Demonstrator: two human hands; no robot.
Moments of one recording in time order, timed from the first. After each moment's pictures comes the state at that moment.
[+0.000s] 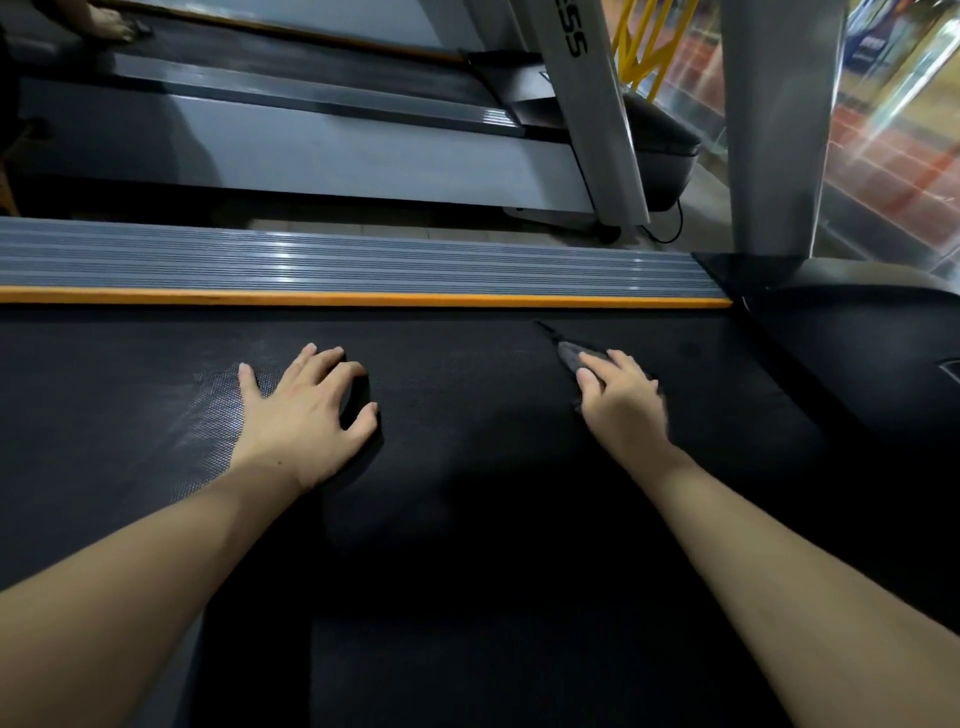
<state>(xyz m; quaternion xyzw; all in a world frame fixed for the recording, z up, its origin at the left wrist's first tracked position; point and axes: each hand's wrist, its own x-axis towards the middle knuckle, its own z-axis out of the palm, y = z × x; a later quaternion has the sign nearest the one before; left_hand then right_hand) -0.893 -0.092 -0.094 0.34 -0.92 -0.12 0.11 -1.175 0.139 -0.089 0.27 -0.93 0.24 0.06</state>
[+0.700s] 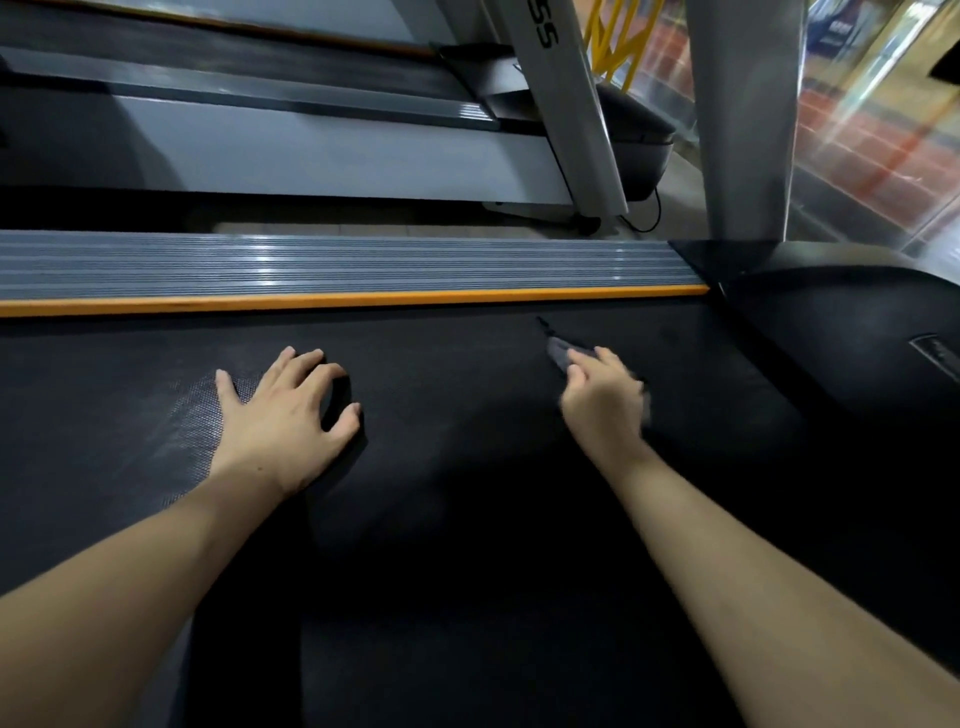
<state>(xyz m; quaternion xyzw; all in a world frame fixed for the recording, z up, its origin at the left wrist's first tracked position) -0.894 -0.093 -0.095 0.35 -0.92 -0.12 0.12 -1.158 0.134 -0.094 0.23 -0.92 0.29 0.10</state>
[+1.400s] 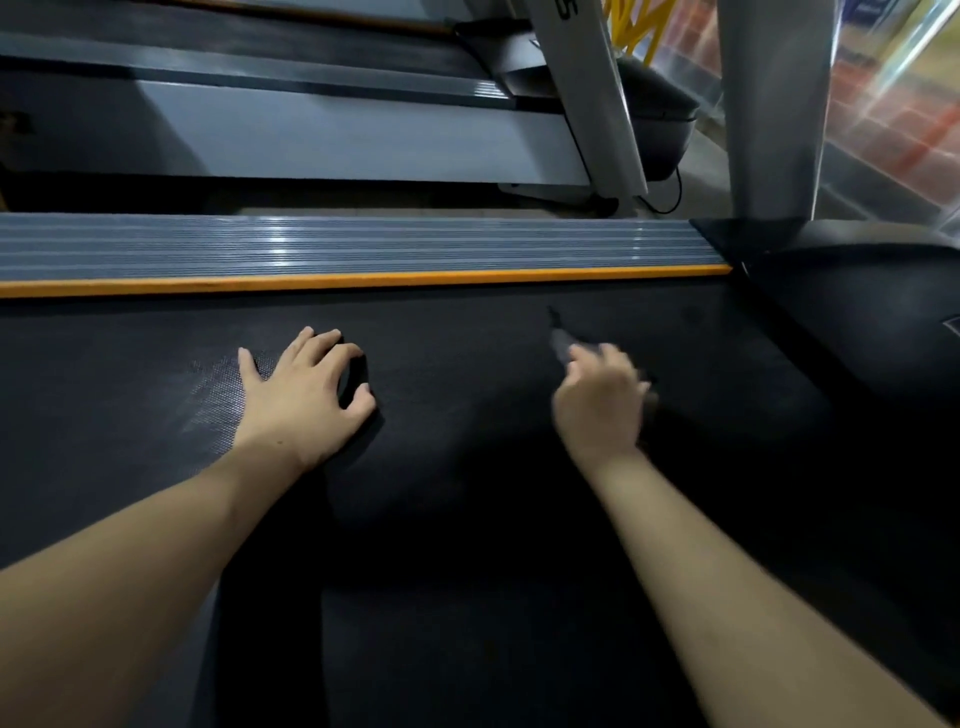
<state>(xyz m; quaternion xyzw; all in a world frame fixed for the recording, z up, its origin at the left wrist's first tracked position) -0.892 -0.093 -0.093 0.34 -0.93 -0.12 0.12 -1.101 0.130 -0.084 0.22 -0.94 0.22 0.13</state>
